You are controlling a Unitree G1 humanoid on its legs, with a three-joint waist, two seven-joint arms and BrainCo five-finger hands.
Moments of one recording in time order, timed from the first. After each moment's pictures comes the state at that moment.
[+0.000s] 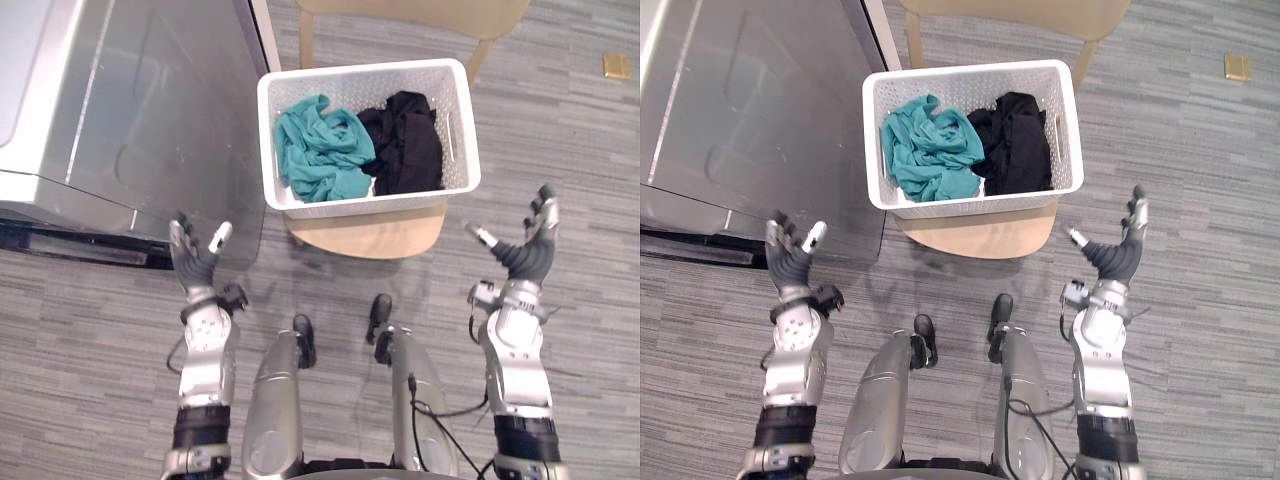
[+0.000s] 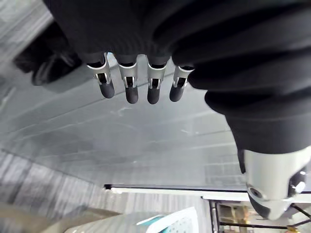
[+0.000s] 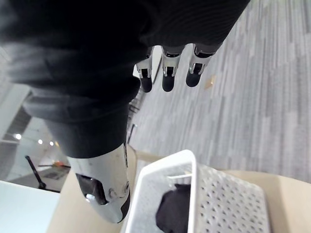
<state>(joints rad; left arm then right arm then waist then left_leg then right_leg) 0.05 0.00 0.12 0.15 -0.12 -0.05 0.27 0.06 -0.08 -0.16 0.02 -0.05 -0.03 -0.30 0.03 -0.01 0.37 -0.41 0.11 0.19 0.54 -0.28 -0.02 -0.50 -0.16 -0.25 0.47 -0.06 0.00</state>
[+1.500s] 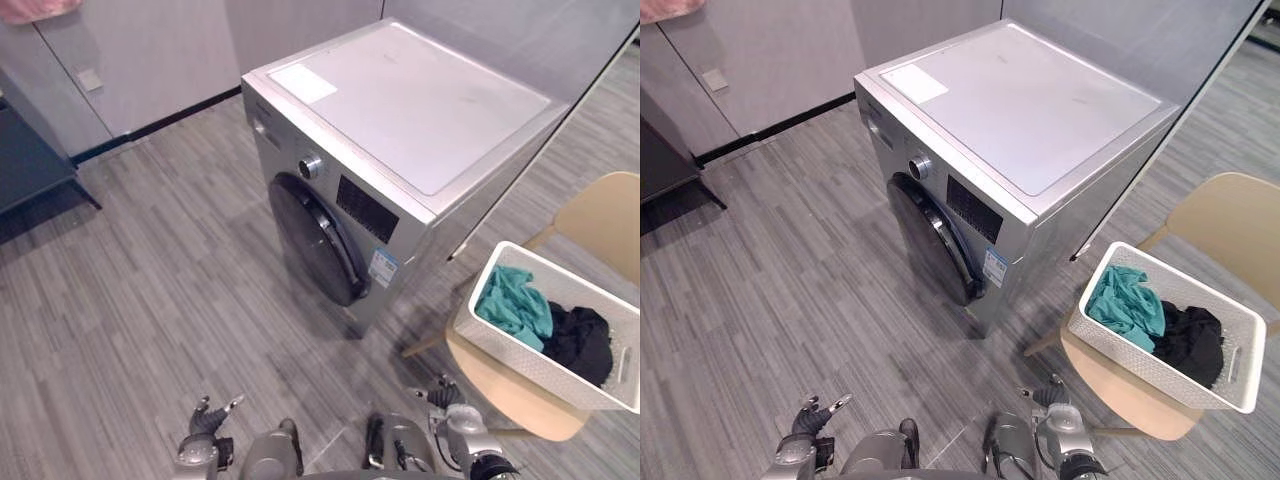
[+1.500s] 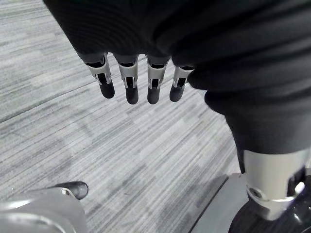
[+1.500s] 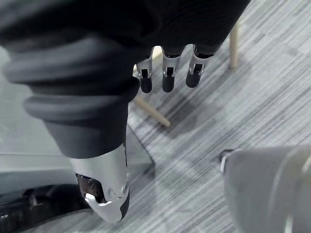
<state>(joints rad) 0.02 0.08 0.14 0.89 0.05 -0.03 0.20 -0.09 -0.08 -0.01 0.81 -0.03 0.01 -0.17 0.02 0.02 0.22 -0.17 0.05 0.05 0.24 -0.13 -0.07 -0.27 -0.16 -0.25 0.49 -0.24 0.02</state>
